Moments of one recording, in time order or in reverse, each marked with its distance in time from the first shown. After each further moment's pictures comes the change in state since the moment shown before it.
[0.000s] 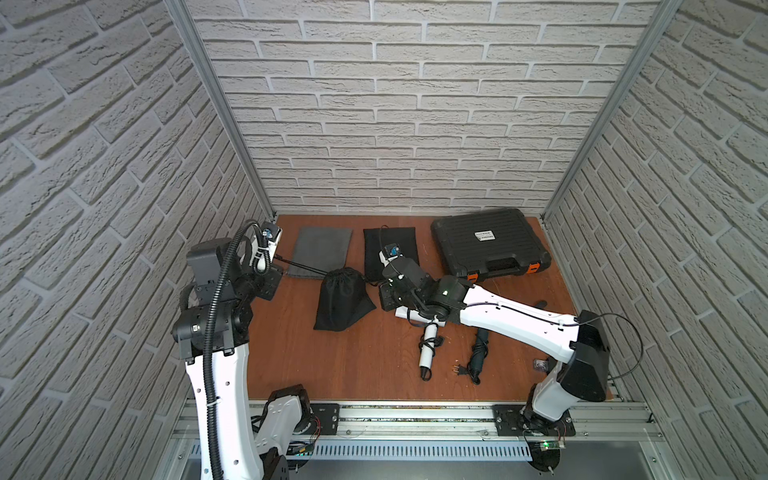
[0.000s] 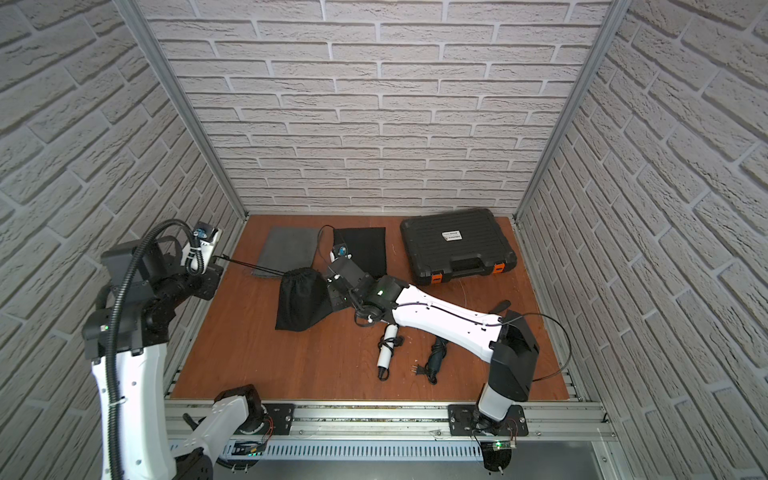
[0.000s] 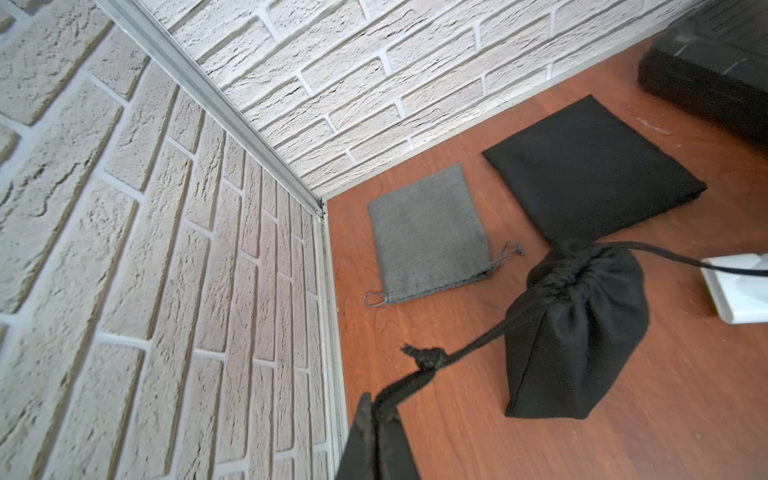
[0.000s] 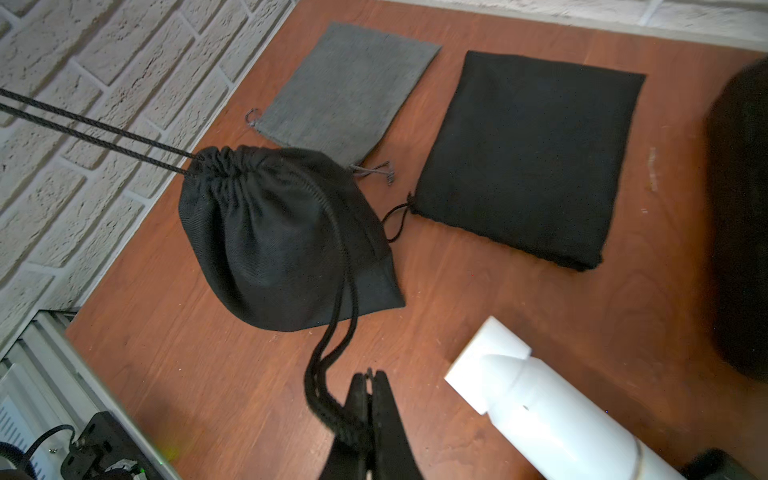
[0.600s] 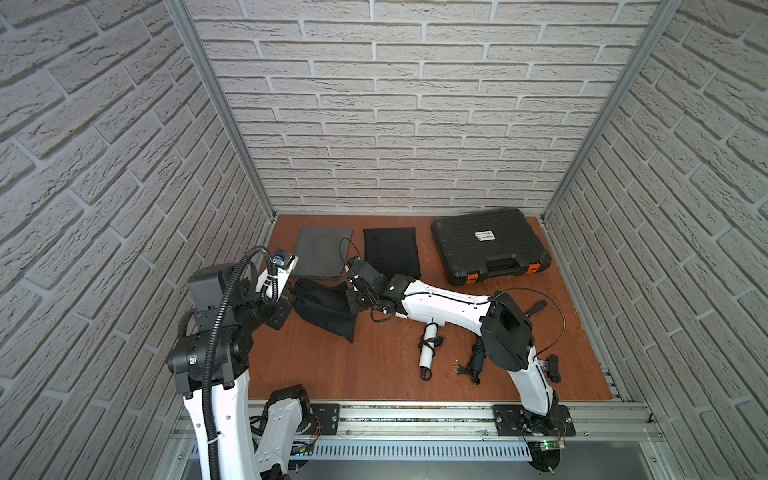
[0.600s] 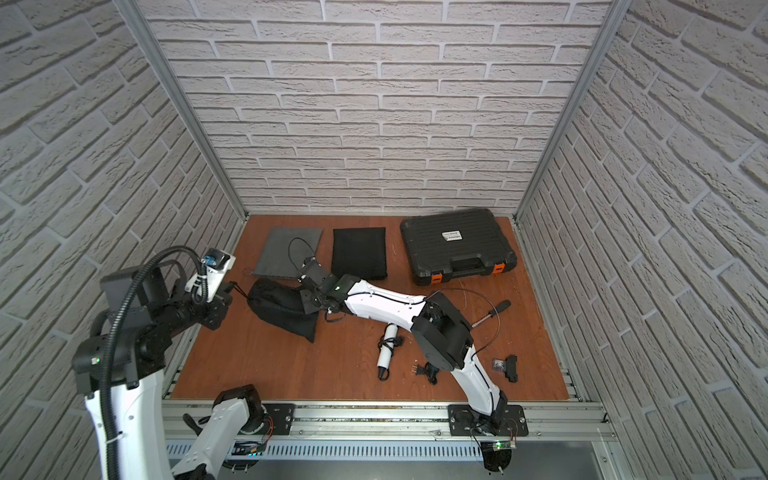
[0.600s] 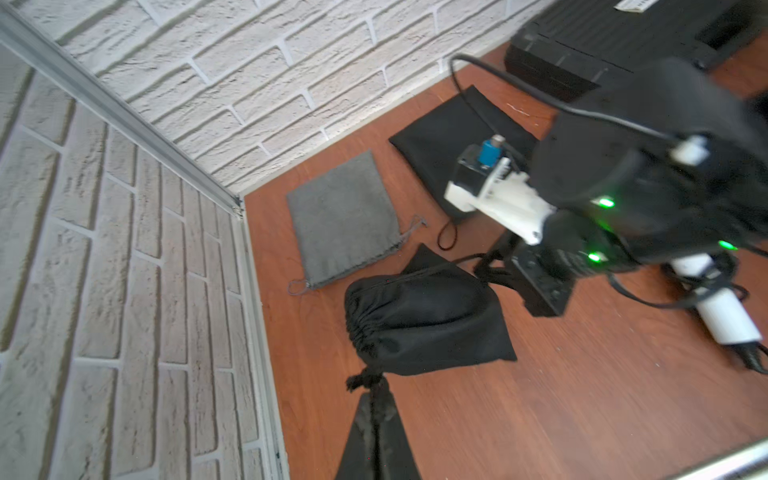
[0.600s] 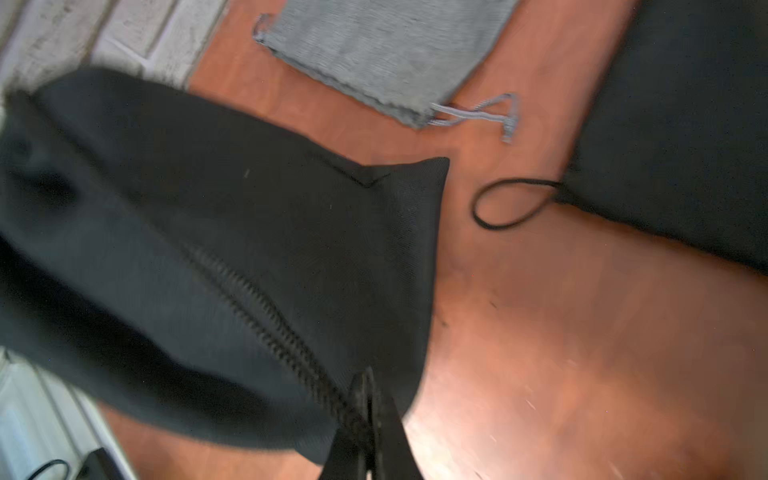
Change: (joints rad) left arm -0.002 -0.119 -0.028 -0.248 0.200 0.064; right arm -0.023 0.456 0.303 0.089 -0.216 0.043
